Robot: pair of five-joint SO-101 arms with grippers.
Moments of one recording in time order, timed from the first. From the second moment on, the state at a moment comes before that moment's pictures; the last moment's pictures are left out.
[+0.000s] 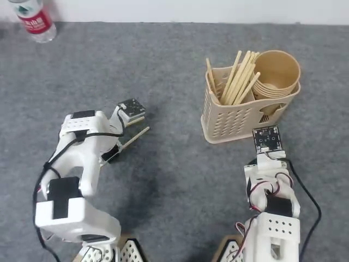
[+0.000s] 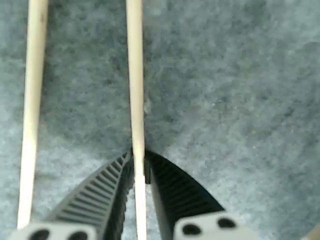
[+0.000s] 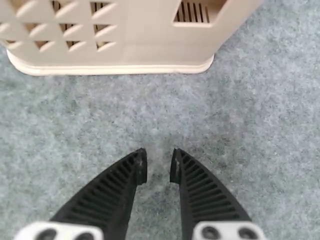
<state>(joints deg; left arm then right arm) -13.3 6.2 36.3 61.1 -50.9 6.2 -75.4 90.9 41.7 18.0</state>
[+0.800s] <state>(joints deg) 12.9 -41.2 12.2 55.4 -7.4 6.2 -75.4 90.9 41.7 18.0</state>
